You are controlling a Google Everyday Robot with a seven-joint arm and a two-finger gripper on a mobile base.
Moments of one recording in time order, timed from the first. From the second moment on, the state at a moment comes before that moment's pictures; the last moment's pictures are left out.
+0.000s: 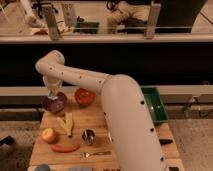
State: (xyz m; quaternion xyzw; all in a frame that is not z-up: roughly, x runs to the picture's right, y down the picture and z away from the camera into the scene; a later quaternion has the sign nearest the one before) arm -0.299 0.001 0.841 -0.15 -0.24 -0.45 0.85
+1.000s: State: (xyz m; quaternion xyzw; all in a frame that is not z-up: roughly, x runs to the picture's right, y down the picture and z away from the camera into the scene) arm -0.313 -0.004 0.838 -0.14 -0.25 -0.48 0.83
